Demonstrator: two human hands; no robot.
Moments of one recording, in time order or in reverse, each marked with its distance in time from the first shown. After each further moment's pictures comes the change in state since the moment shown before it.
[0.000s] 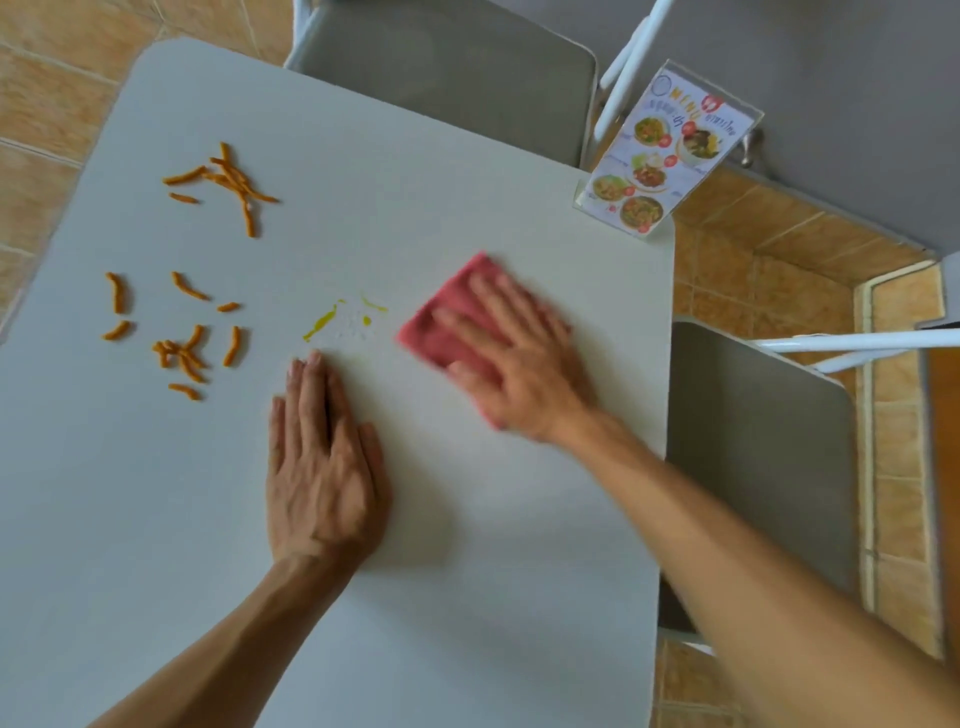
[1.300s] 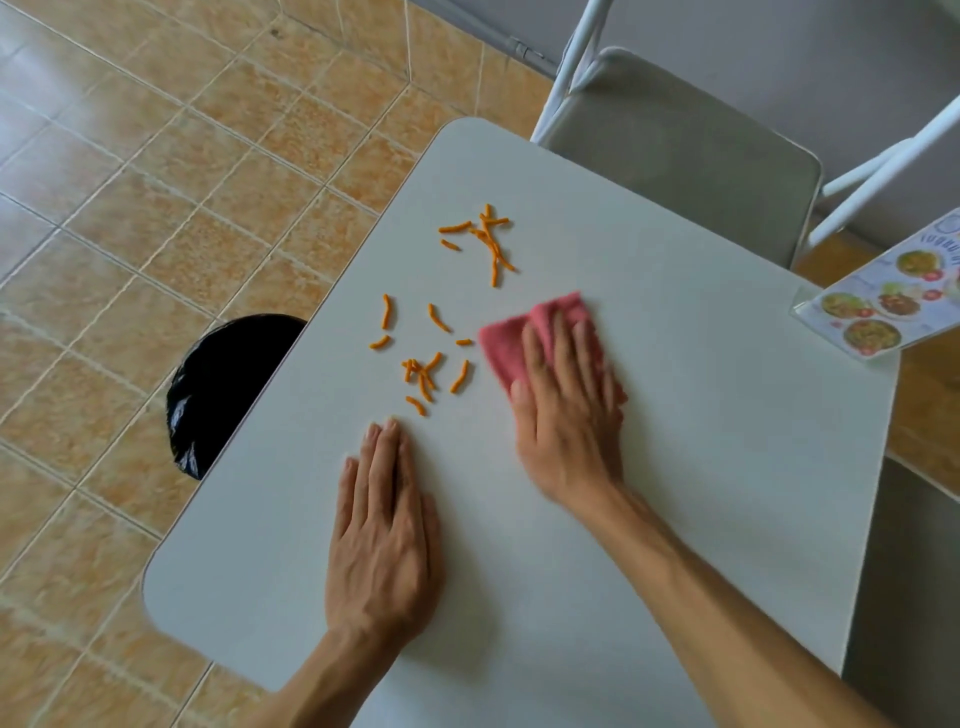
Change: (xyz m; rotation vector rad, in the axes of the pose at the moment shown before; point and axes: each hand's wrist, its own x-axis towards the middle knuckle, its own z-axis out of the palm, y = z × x) left_hand -0.038 -0.093 -0.035 0.072 0.009 -0.151; right_hand 0.064 -0.145 0.018 0.100 0.044 0.074
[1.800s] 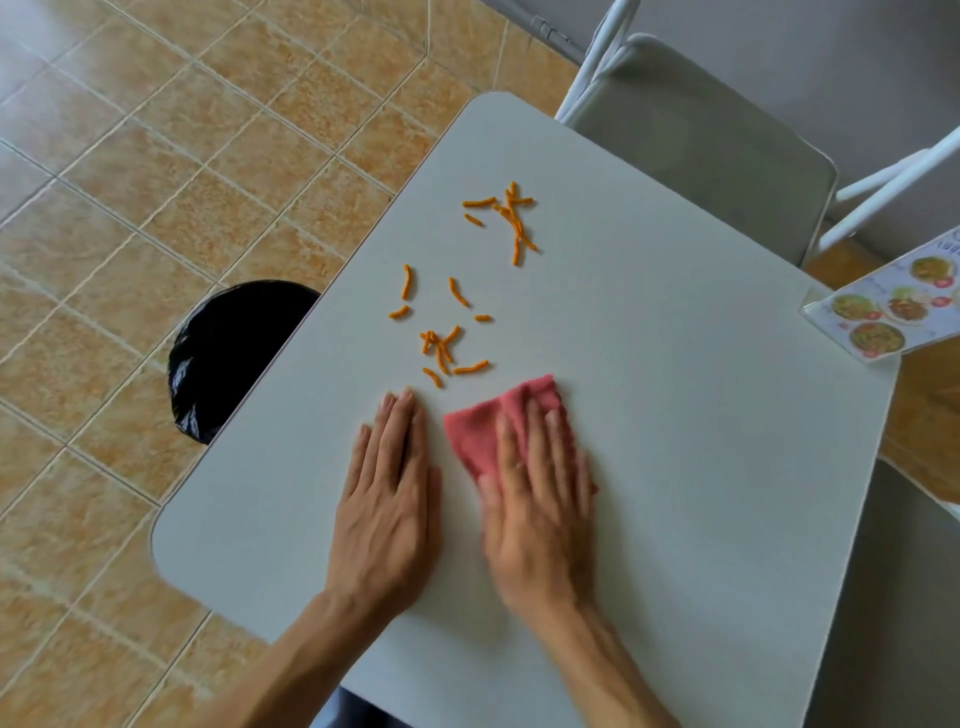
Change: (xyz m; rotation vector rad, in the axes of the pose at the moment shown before) left_hand 0.000 -0.012 -0.002 -0.120 0.041 0.064; right_hand -0.110 -0.050 0.010 -0.073 -0.001 0.038
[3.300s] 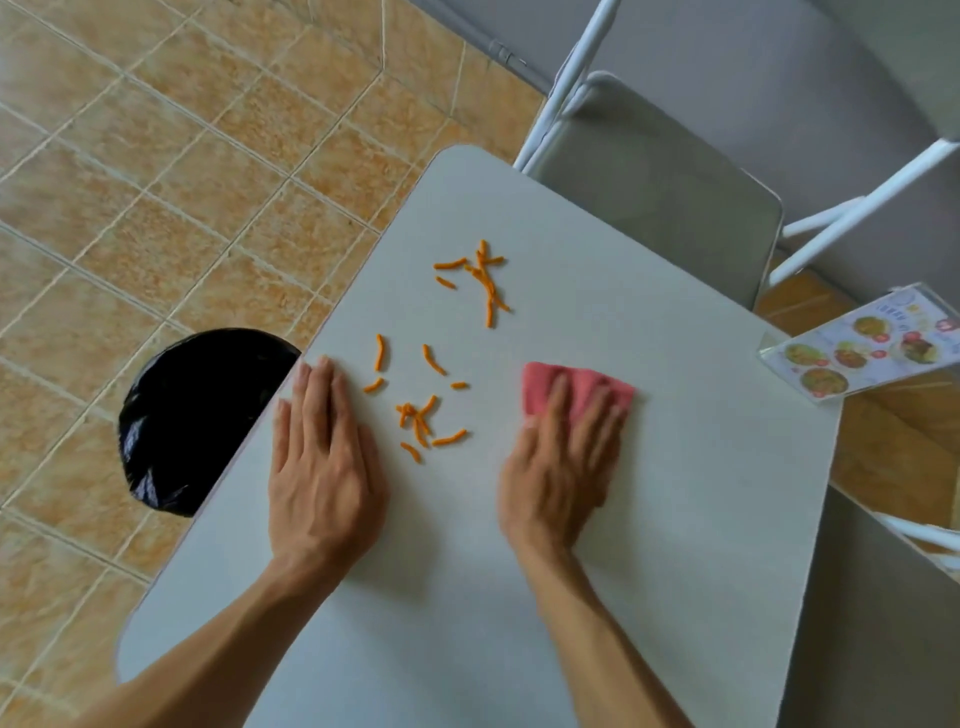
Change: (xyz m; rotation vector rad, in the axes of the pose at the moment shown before) left_hand 0.096 -0.038 -0.017 0.051 0.028 -0.152; right_hand 0.109 0.010 0.002 0.038 0.180 0.502
